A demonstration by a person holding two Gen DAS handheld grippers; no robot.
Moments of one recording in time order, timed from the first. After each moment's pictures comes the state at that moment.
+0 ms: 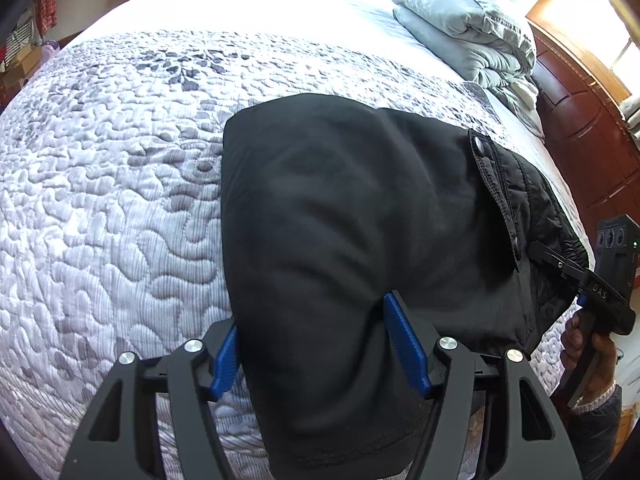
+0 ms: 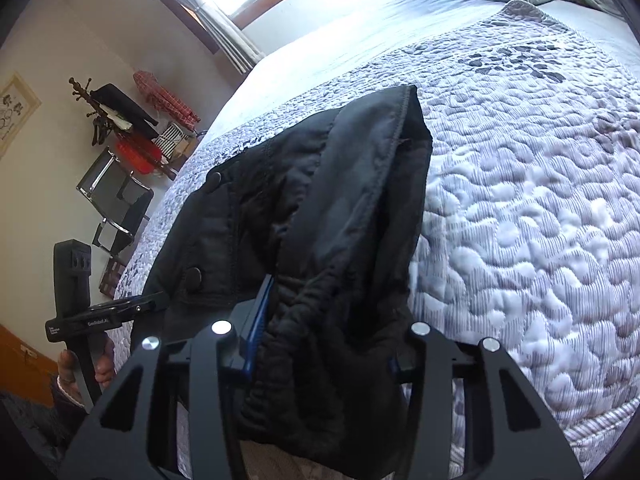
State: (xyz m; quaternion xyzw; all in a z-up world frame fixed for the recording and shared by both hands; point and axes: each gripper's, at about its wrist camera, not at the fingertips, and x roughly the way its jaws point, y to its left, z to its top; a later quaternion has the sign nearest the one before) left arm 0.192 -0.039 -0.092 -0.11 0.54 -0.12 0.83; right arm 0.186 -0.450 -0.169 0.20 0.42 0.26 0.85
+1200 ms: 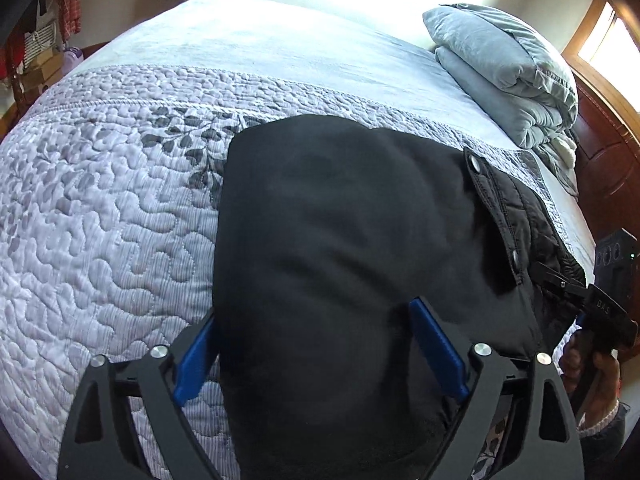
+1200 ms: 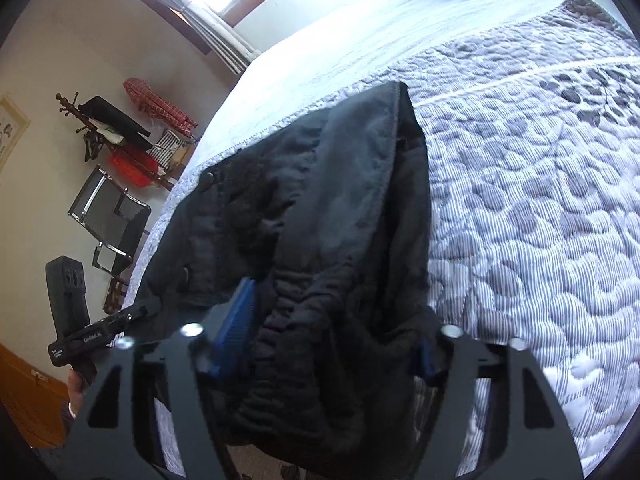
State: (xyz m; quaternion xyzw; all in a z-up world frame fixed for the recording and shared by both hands) left arm 0.337 0.015 -0.108 -0.13 0.49 -0.08 0.86; right arm 0.355 -0.391 -0.178 0.22 0.44 0.27 0.83
